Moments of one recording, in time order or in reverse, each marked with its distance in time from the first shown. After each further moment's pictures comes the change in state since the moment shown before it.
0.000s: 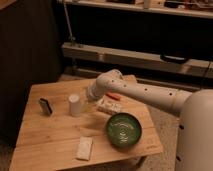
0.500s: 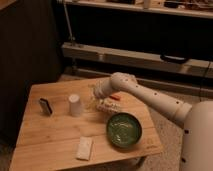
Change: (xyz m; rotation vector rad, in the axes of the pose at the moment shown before) arm 0.032 -0.025 0.001 -0.016 -0.265 0.095
